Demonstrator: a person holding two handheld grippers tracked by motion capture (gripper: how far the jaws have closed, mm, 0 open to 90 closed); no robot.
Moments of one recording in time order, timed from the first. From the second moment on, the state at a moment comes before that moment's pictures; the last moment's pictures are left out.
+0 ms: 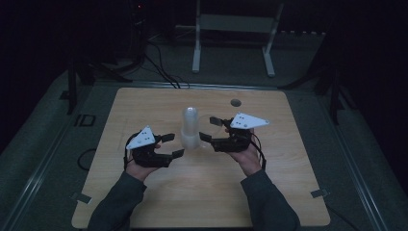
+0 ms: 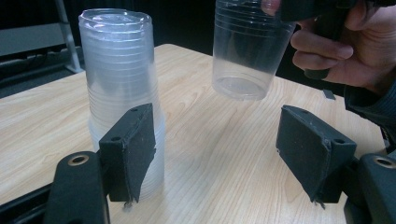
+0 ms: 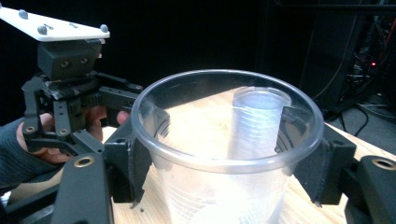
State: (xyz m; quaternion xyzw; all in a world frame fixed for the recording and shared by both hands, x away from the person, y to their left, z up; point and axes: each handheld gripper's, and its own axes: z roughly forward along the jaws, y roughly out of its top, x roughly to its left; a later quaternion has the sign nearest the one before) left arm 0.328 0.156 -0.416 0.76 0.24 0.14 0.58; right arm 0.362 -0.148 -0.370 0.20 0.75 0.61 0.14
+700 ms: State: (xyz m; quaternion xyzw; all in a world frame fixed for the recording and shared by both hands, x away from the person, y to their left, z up) left arm 0.329 0.157 -0.416 0.76 0.24 0.14 0.58; right arm 0.364 -0.157 -0.372 0.21 0.75 0.60 0.16
